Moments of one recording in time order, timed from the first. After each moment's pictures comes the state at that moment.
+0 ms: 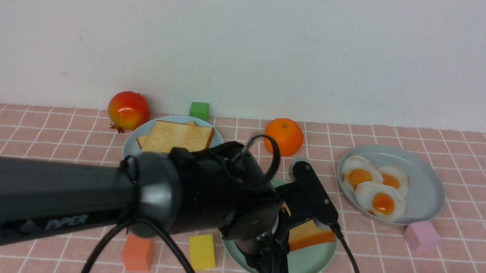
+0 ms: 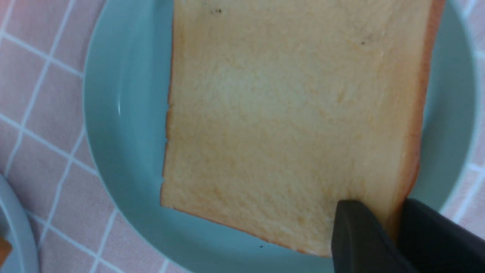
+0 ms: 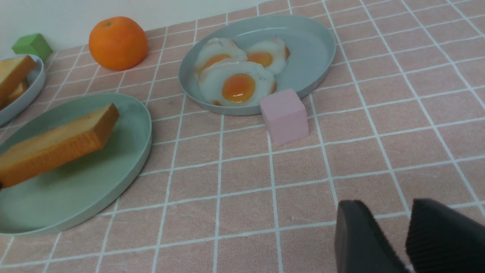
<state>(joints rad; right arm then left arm) 0.01 -0.01 0.02 0.11 0.40 0.05 -0.87 1.86 -1.25 0.24 0.53 0.04</state>
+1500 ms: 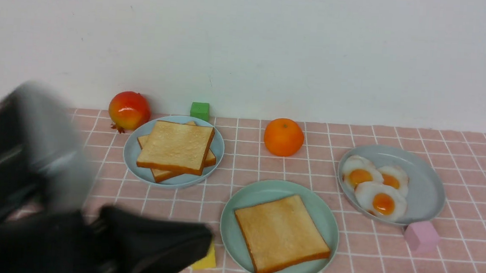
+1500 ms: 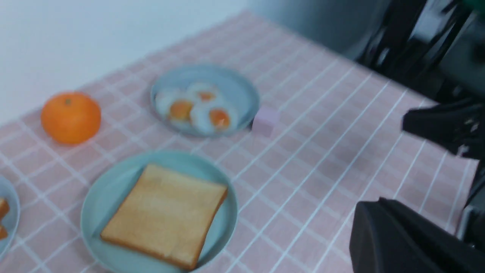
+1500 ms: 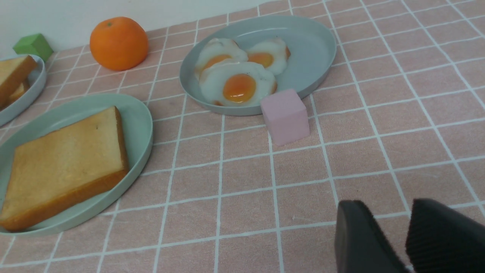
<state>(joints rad) 0.01 -0.01 0.02 0.11 0.40 0.05 -1.01 0.71 -0.59 0.08 0.13 -0.30</state>
